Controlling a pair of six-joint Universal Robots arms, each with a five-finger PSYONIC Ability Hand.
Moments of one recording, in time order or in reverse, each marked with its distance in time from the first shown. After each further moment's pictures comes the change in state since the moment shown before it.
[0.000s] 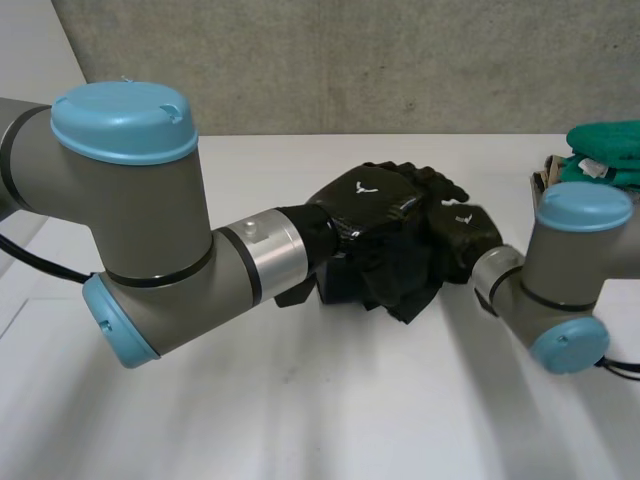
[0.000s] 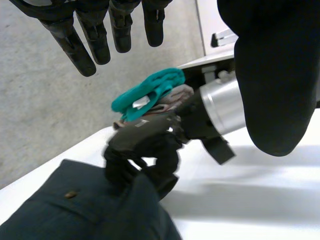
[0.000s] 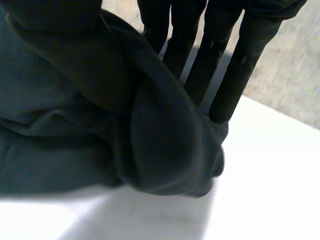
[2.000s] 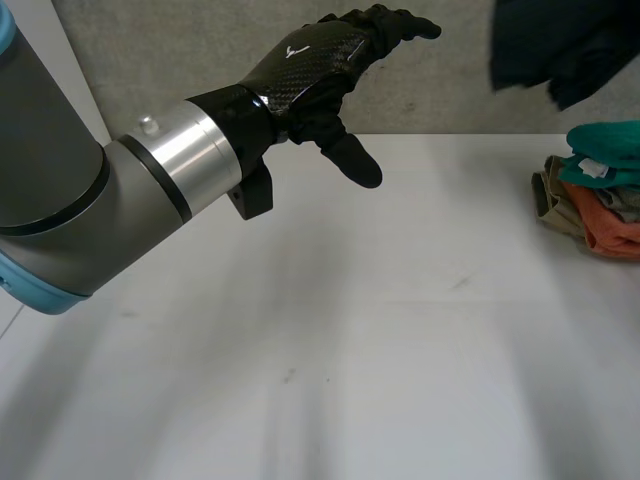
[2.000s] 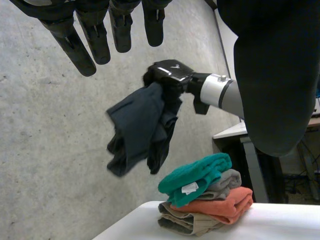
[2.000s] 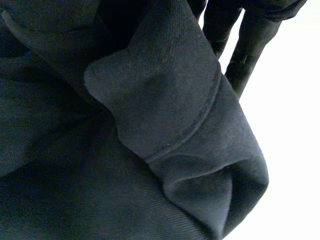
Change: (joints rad) left arm 0.119 0.216 -0.047 0.189 0.017 -0.274; right arm -0.322 0.042 -0.707 -0.221 -0.010 -0.100; left_hand 0.000 0.000 0.000 0.000 0.000; right_hand -0.007 0.003 0.029 0.024 -0.009
